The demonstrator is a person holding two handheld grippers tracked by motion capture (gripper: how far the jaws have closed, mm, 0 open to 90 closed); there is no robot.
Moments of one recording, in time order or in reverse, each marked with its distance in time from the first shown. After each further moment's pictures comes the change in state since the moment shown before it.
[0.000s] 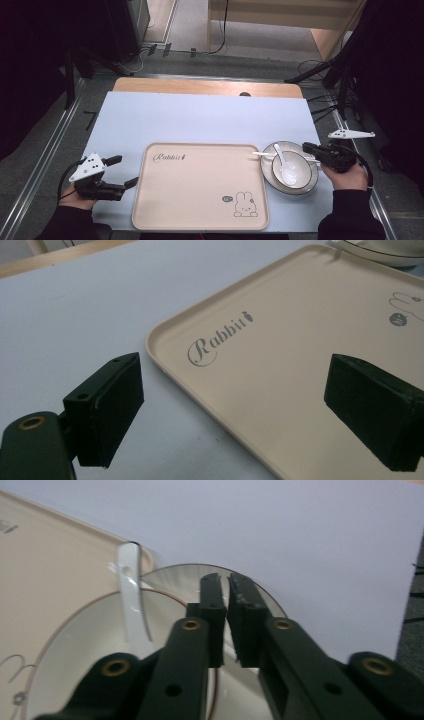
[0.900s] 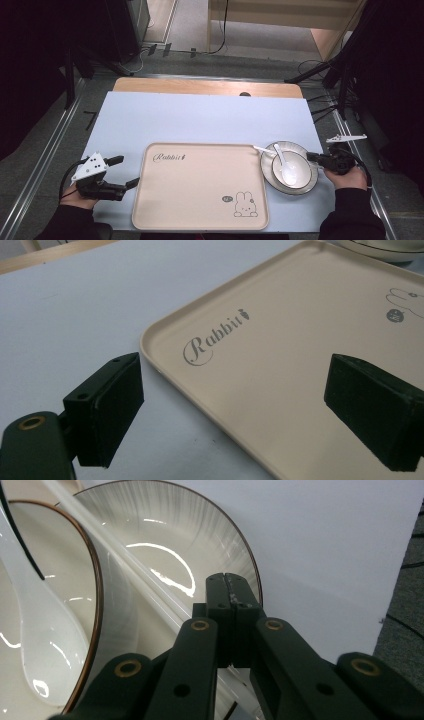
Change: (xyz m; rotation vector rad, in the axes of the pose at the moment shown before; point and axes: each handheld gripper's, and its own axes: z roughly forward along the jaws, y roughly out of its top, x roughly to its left) left arm 0.000 0.001 0.004 0.006 -0.013 0.002; right arm -0.035 -0.030 0.026 0.169 -0.008 0.069
